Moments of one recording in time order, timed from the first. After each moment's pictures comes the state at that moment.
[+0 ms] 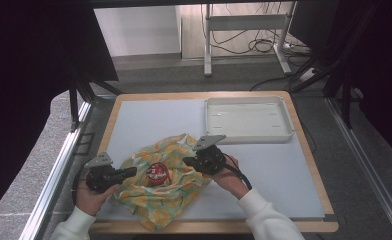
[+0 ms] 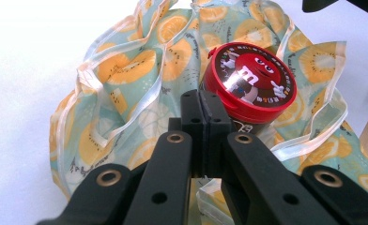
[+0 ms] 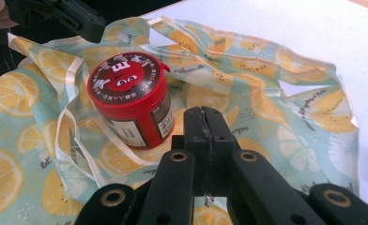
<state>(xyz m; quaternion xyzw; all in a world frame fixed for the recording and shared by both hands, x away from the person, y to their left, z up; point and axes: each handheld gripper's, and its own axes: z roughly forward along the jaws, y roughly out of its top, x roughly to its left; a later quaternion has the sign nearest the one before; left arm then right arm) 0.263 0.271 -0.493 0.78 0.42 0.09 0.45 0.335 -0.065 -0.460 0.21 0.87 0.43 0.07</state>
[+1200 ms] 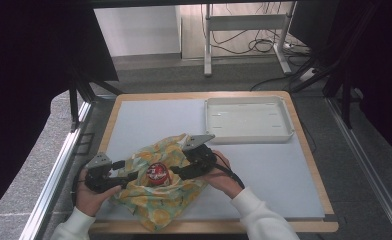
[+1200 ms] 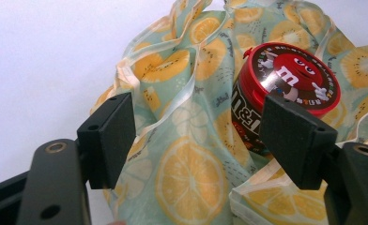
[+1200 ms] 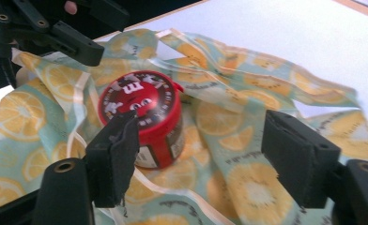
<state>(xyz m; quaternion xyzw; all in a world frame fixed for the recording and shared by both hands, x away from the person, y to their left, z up) 0.263 0.276 -0.498 0.77 0.45 0.14 0.44 0.330 -0.038 -0.453 0.21 0.88 0.42 0.08</state>
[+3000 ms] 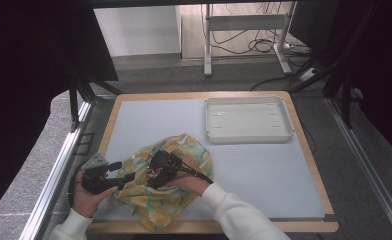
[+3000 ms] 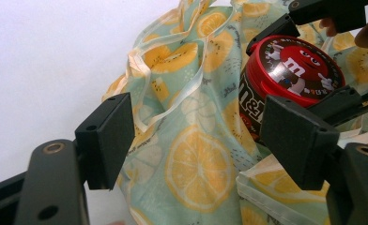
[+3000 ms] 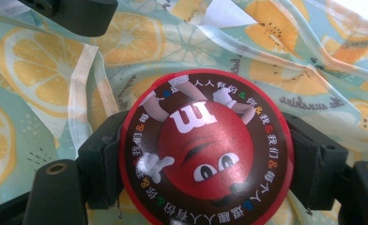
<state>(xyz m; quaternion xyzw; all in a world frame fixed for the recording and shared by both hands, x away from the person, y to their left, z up) 0.260 0.283 -0.500 0.77 0.46 0.14 0.43 0.330 0.057 -0.489 0.17 0.94 0.30 0.05</state>
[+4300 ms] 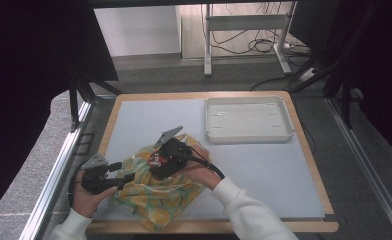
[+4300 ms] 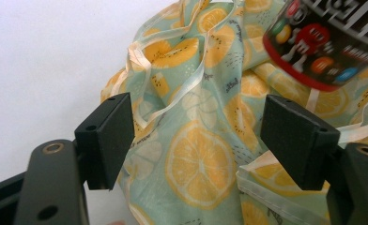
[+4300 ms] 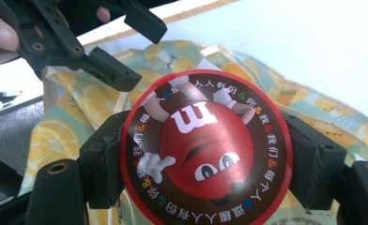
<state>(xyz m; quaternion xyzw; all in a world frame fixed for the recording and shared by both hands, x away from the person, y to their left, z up) 0.261 0.285 -0.502 0.77 0.46 0.13 0.43 0.332 0.025 -0.433 0.16 0.91 0.38 0.04</state>
